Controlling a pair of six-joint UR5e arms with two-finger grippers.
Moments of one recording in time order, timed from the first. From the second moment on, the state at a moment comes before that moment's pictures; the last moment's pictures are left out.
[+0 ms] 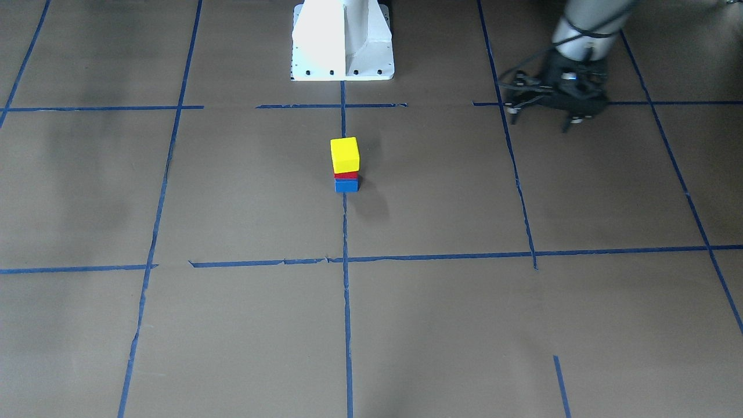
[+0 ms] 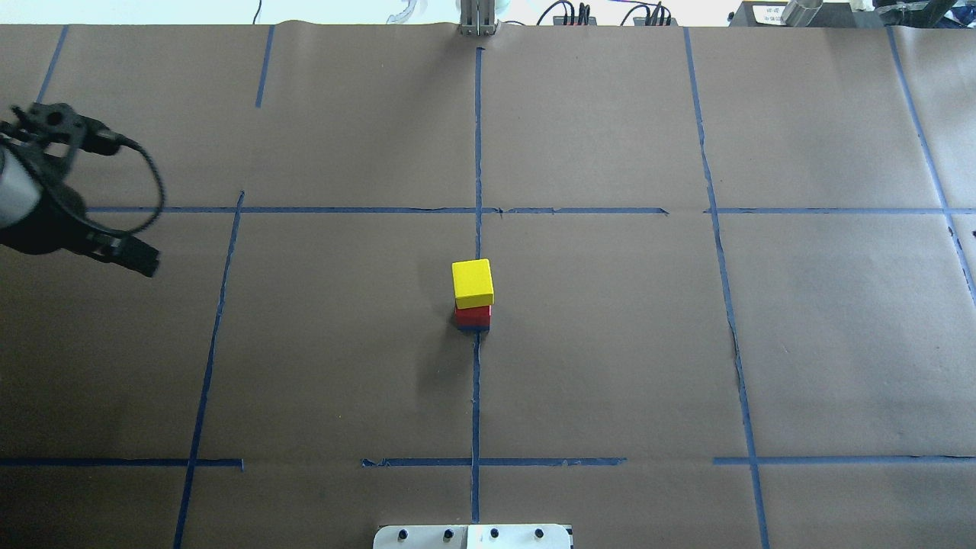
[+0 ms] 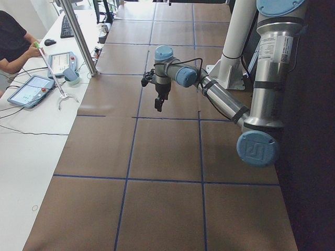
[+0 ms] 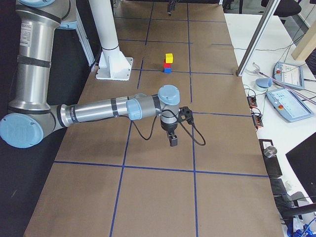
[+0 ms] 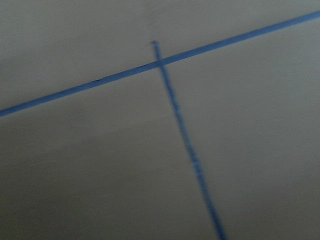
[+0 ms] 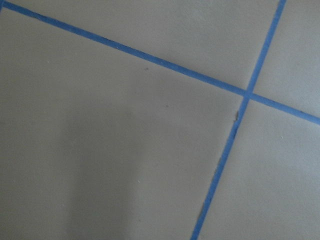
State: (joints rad) left arm -1.10 -1.56 -2.14 -1.44 -2.22 -0.30; right arm 1.44 -1.78 1.91 -1.51 2.30 -0.13
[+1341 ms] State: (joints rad) left arm -1.58 -1.44 -1.75 -1.43 -2.31 0.21; right arm 1.57 -1.79 1.83 -1.55 2.35 -0.26
